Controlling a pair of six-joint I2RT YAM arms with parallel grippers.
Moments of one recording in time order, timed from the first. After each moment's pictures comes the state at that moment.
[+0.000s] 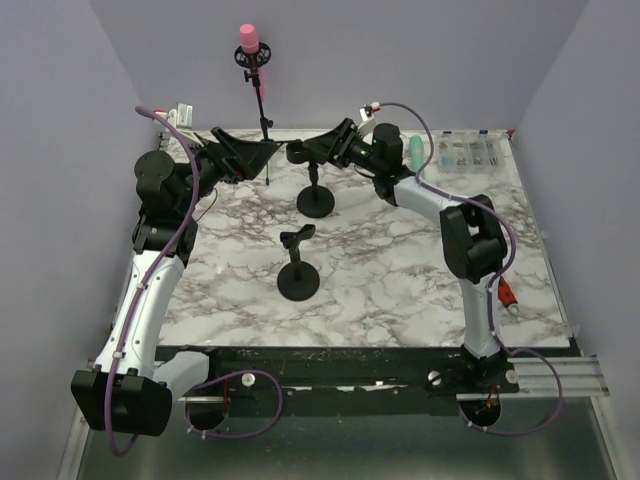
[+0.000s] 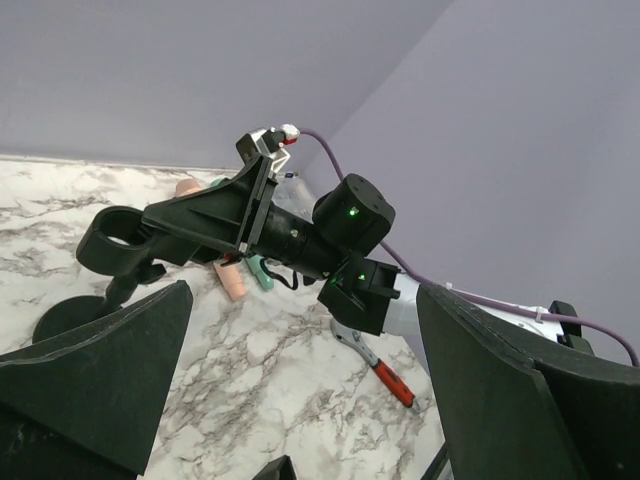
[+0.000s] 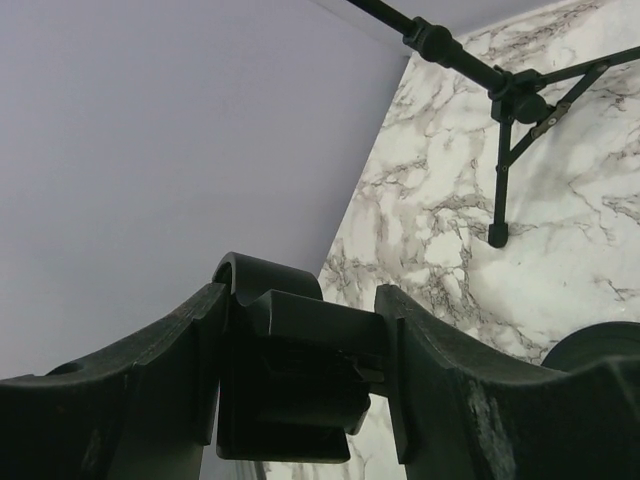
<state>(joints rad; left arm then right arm) -0.10 1.08 1.10 0.15 0.55 -0.78 0.44 2.18 1.61 0.53 -0.48 1.01</state>
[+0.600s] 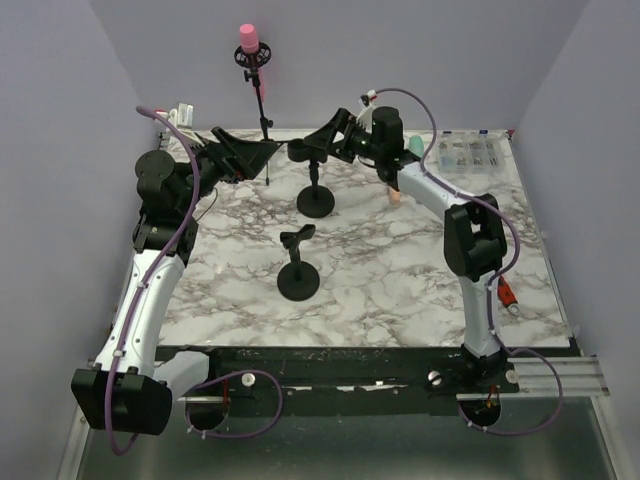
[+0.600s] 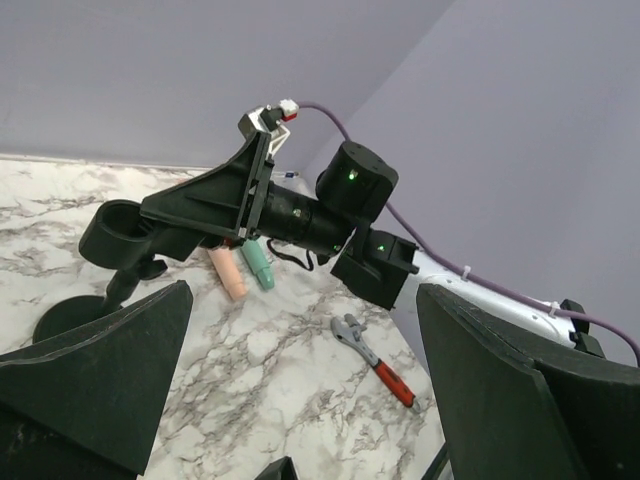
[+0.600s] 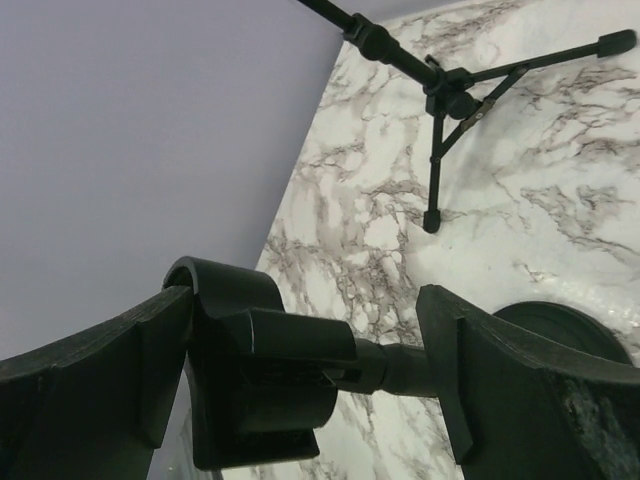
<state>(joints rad) -0.10 1.08 1.10 0.16 0.55 -0.78 0.43 2.18 1.73 0.32 -0.50 0.87</state>
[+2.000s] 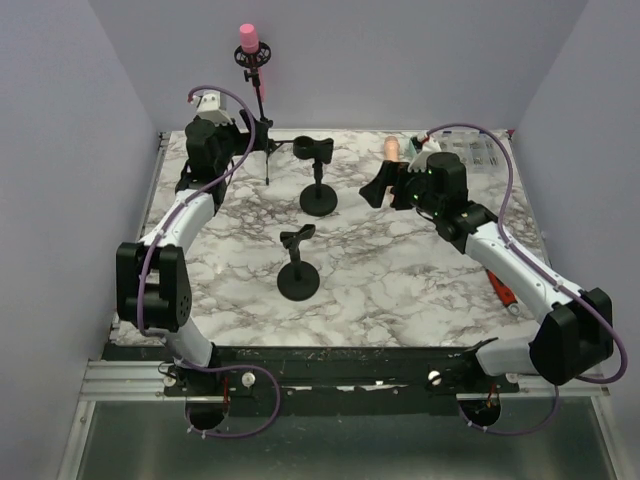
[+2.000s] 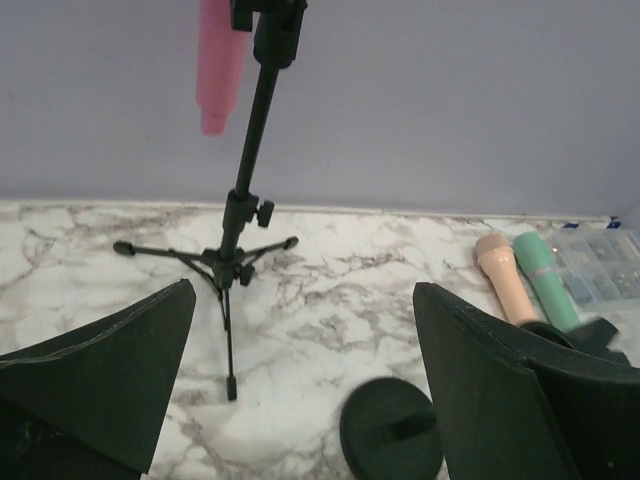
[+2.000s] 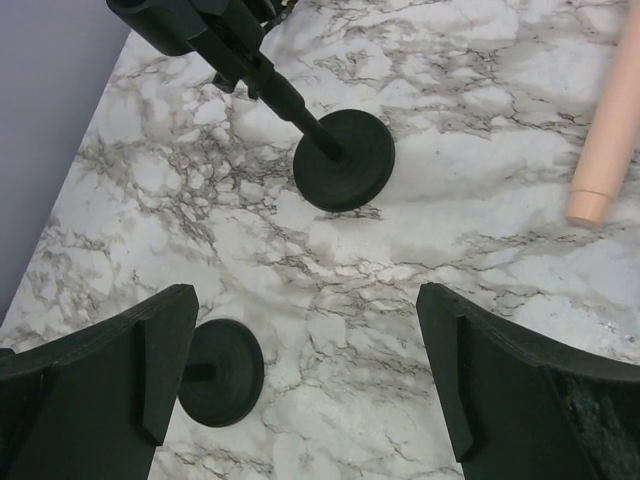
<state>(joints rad) -0.09 1.60 1.22 0.33 0.16 -0.34 0.43 1.36 1.08 -0.10 -0.16 0.39</state>
